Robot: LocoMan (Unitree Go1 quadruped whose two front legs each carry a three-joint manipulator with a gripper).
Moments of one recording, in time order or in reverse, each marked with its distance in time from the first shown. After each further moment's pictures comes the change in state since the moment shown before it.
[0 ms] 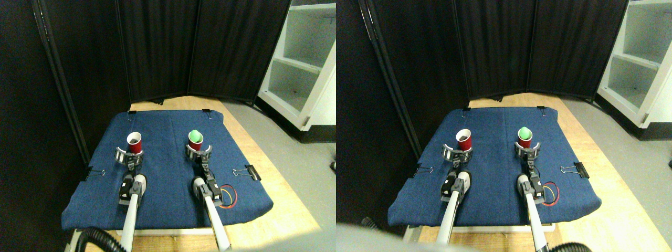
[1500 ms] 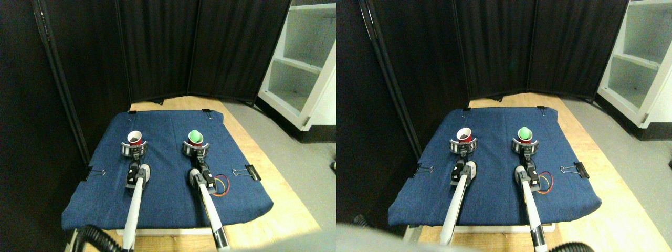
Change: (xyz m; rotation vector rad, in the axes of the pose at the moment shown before) right arm 0.028 -0.008 -0.003 0.057 -0.020 -0.046; left arm 0.041 0.002 -0.025 -0.189 0.015 0.013
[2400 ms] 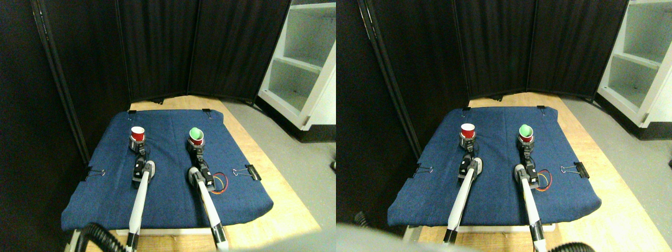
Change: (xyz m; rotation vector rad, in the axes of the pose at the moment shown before) right arm 0.005 -0.002 0.004 -0.071 -0.076 0.004; left arm 0.013 -0.006 -0.012 0.041 -0.118 -0.028
